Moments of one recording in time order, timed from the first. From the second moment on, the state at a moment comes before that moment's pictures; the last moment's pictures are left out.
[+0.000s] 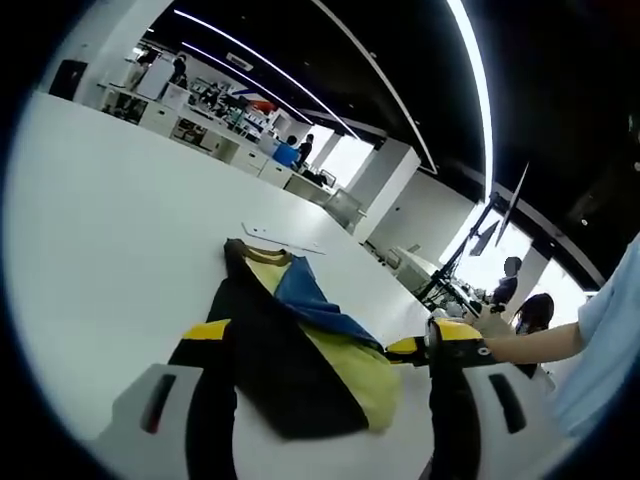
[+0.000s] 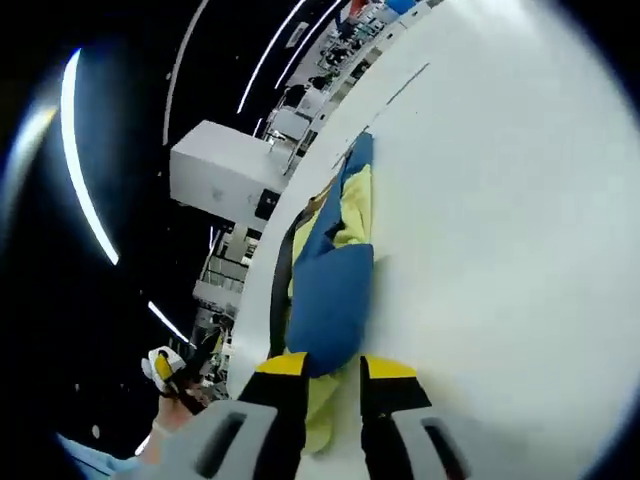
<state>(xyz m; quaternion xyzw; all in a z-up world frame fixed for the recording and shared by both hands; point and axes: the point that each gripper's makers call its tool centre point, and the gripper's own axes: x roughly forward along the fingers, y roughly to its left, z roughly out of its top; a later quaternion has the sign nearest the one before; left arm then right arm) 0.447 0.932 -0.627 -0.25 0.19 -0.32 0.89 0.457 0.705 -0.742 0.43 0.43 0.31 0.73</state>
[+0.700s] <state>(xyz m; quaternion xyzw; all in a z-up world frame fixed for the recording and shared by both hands) 0.445 0.933 -0.631 -0.24 0.20 -0.32 0.89 0.468 0.712 -0.748 0.60 0.39 0.24 0.66</state>
